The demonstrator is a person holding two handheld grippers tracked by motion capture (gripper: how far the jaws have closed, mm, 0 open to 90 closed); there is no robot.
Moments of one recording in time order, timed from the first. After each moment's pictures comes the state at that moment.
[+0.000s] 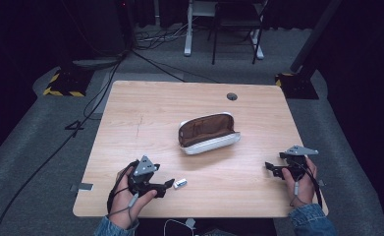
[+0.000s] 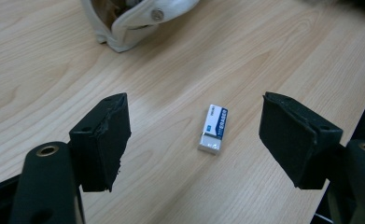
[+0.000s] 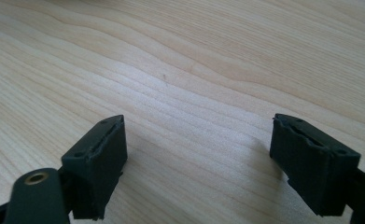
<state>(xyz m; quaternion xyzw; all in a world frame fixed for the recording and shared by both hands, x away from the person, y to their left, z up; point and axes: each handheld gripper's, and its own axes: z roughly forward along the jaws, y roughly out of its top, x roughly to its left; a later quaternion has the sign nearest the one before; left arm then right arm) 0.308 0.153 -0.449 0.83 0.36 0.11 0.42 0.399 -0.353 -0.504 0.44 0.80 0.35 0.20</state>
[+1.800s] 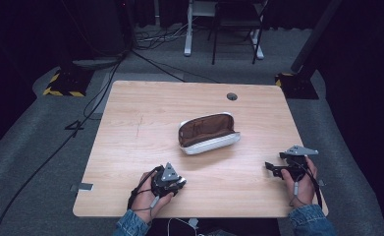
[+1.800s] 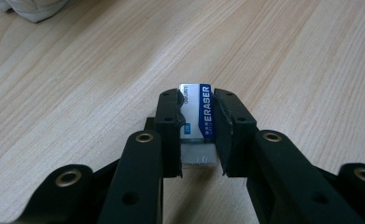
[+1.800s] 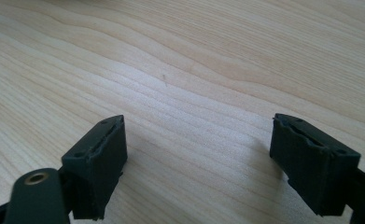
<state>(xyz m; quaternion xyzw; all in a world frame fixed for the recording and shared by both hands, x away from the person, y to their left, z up) 0.323 0.111 -0.497 0.88 0.30 0.10 0.36 0.398 -0.352 -0.504 0.45 0.80 0.35 0.20</state>
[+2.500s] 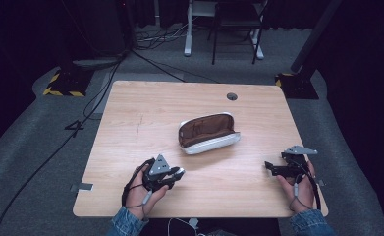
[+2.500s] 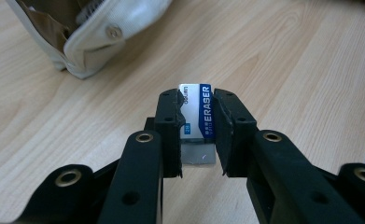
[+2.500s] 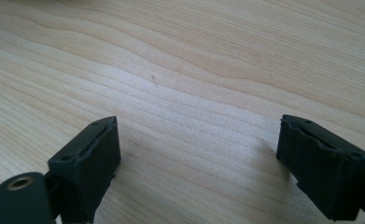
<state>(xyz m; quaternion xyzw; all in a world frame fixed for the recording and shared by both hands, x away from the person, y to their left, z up) 0.326 0.130 -0.459 0.84 0.31 0.11 0.44 0.399 -0.349 -0.505 0.47 0.79 0.34 0.21</state>
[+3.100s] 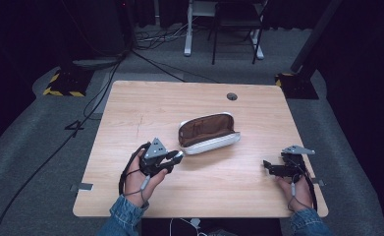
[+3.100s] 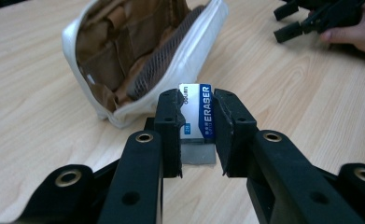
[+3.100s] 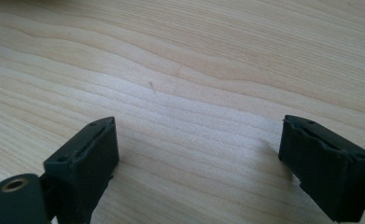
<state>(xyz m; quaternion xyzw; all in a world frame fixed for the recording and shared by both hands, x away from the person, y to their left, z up) 0.346 0.131 -0.415 0.82 0.32 0.13 0.46 0.399 -0.341 -0.505 0.49 0.77 0.33 0.22</state>
